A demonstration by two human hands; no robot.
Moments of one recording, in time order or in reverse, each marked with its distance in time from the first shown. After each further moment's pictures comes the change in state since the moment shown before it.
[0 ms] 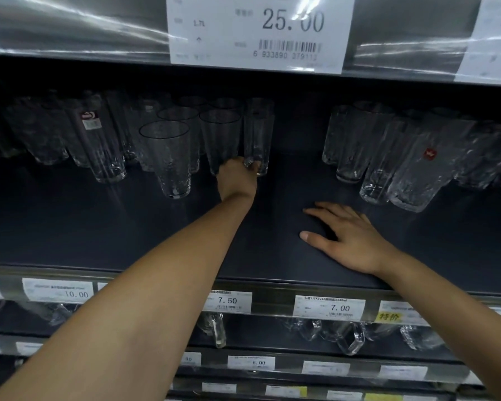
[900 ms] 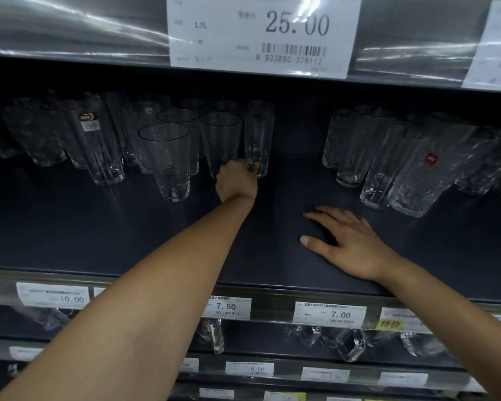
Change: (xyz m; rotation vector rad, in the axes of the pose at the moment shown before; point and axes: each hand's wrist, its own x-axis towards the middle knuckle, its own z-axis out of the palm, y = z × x) left_hand 0.003 0.003 0.002 0.091 0.013 -0.036; right_hand 0.000 0.001 0.001 0.004 0.008 -0.003
